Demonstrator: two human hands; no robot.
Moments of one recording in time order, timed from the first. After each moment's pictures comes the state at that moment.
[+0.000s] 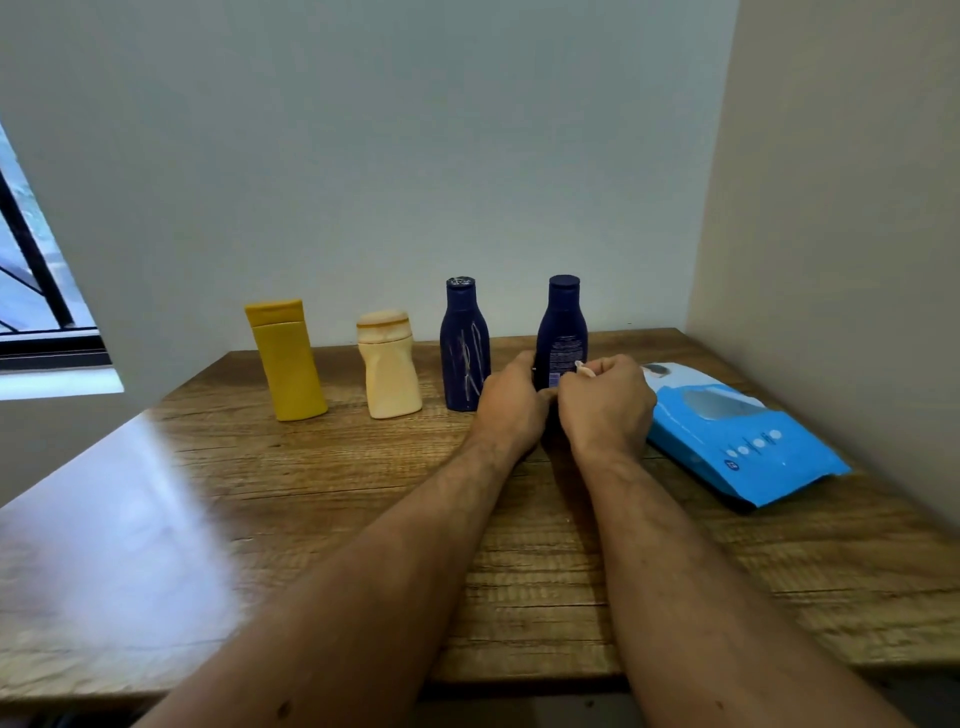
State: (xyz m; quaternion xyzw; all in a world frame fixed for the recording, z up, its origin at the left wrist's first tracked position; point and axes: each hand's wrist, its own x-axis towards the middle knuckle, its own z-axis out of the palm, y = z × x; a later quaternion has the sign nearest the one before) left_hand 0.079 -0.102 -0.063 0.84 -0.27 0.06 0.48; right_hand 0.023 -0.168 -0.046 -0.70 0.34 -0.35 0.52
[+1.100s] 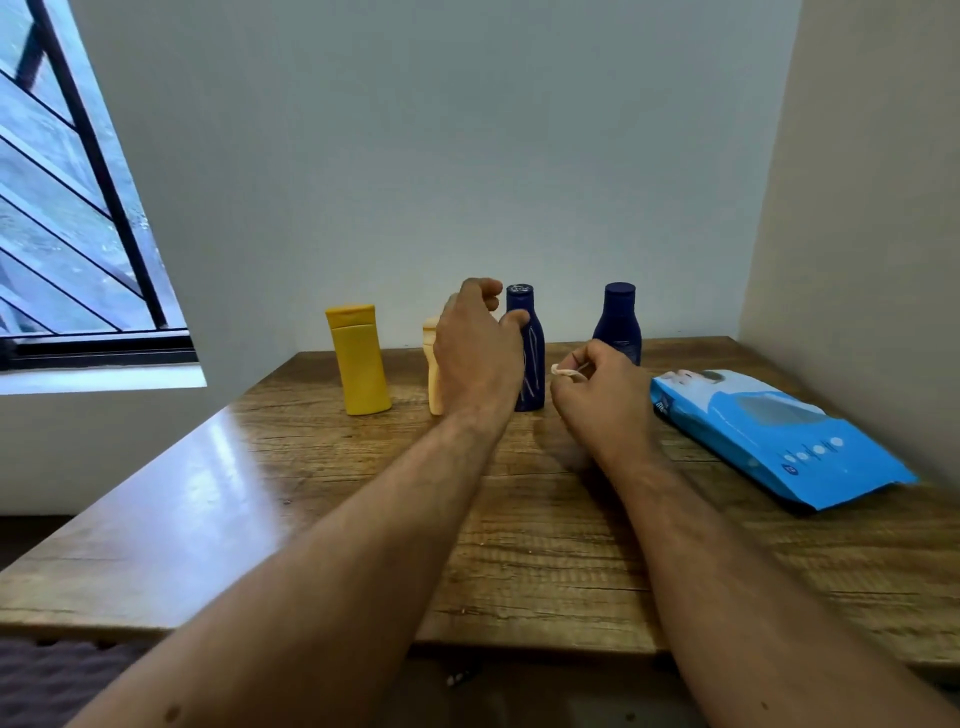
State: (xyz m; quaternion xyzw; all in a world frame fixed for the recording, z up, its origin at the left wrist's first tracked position) left_hand 0.068 -0.031 -0.003 0.78 -0.14 0.30 0.54; right_hand 0.018 -0.134 -0.040 -0.83 0.12 -0.32 0.43
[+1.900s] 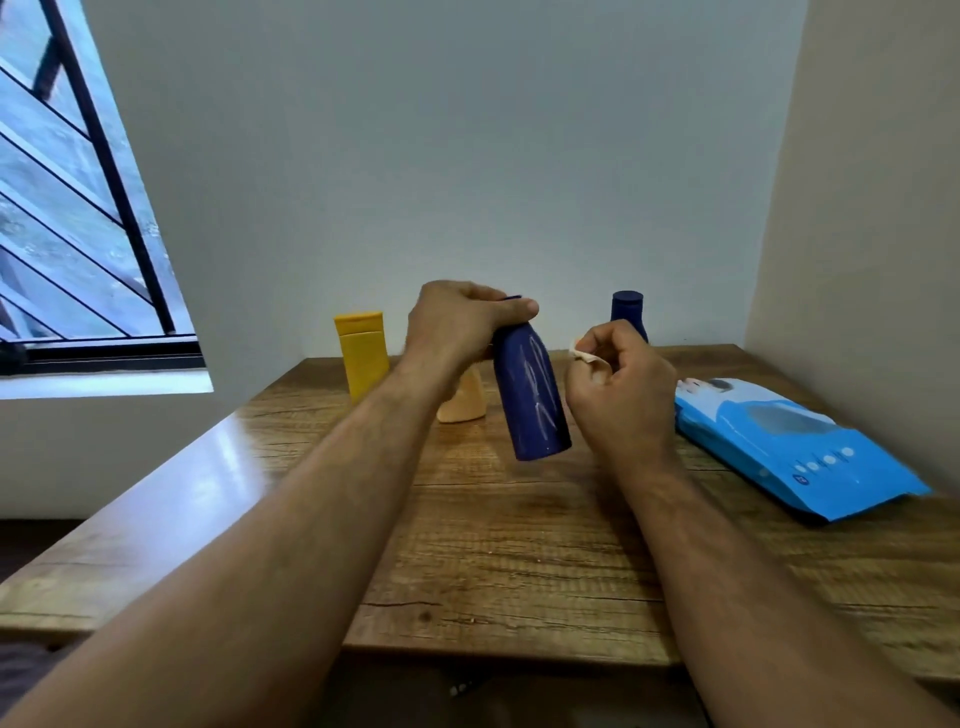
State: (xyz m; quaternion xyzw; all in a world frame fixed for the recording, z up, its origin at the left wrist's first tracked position) left_hand 0.081 0.007 0.030 0.76 -0.19 0.08 0.62; right_hand 0.008 -0.133 -0.037 -0.78 0.02 -0.48 0.40
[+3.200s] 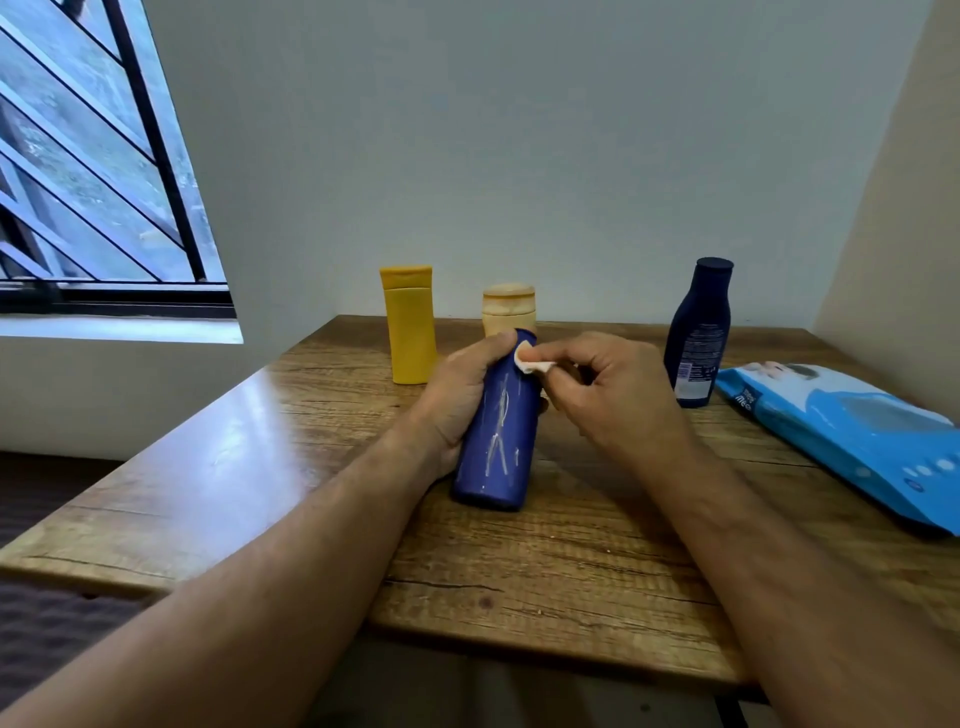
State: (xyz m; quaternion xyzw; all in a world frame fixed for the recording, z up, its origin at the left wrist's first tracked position) left_hand 0.082 0.058 -0.053 0.58 -0.14 -0.15 0.79; right_hand 0.023 -0.091 -0.046 -0.86 -0.14 -0.34 0.37
